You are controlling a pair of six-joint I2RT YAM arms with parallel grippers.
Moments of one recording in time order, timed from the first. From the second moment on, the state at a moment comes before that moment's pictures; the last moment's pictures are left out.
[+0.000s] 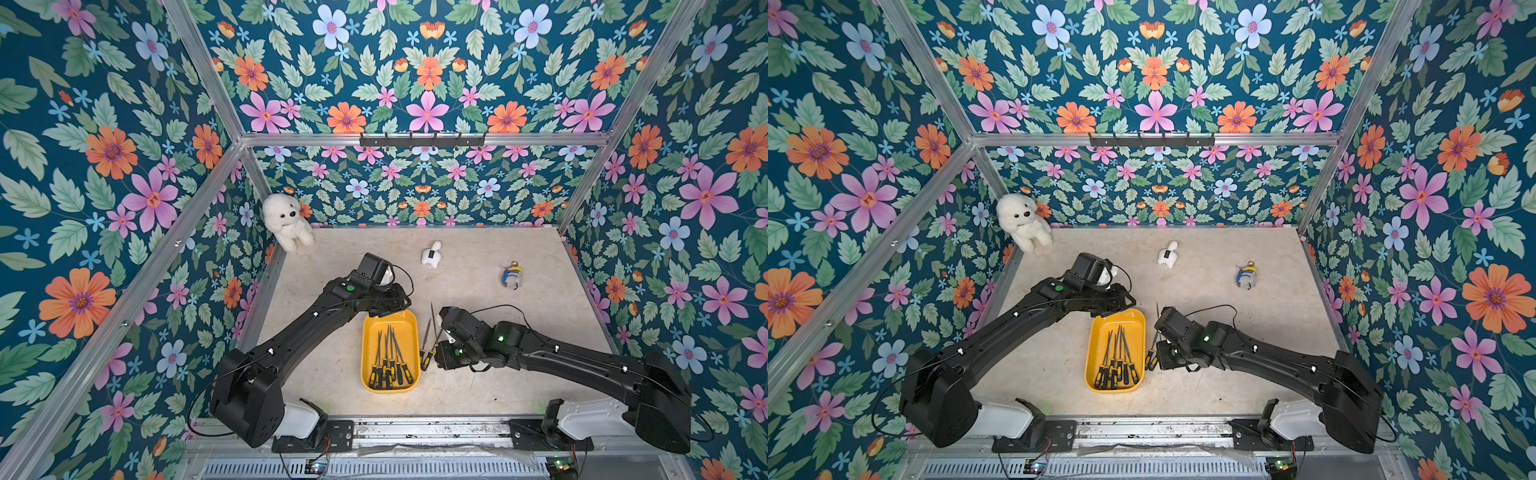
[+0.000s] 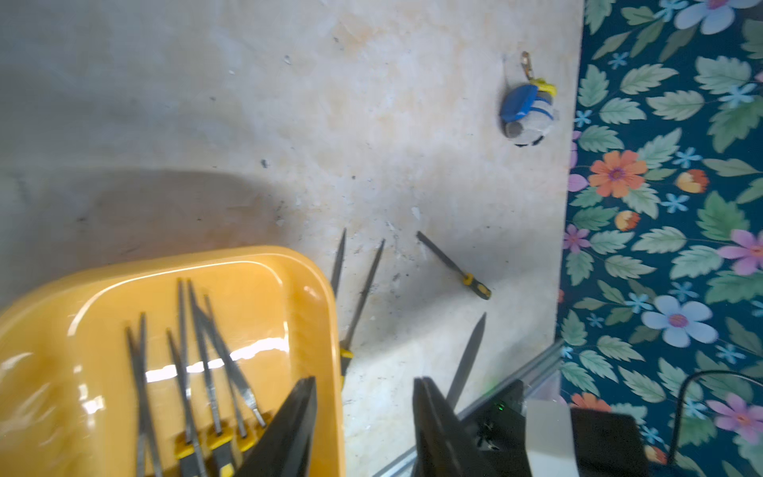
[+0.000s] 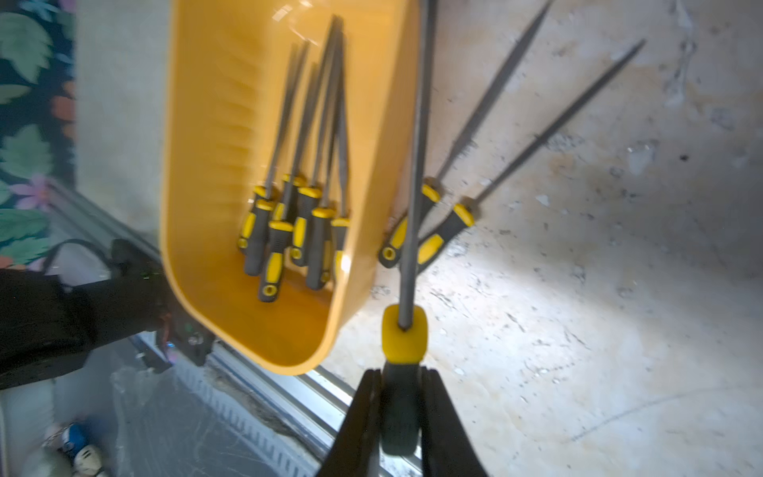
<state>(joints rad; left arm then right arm) -0.61 1.41 1.11 -0.58 0.36 -0.75 1.05 1.31 0.90 -0.58 -0.11 0.76</state>
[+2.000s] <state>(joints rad) -0.56 1.41 1.08 -0.67 0.23 -0.69 0.95 1.30 0.89 -0.48 -0.23 0.82</state>
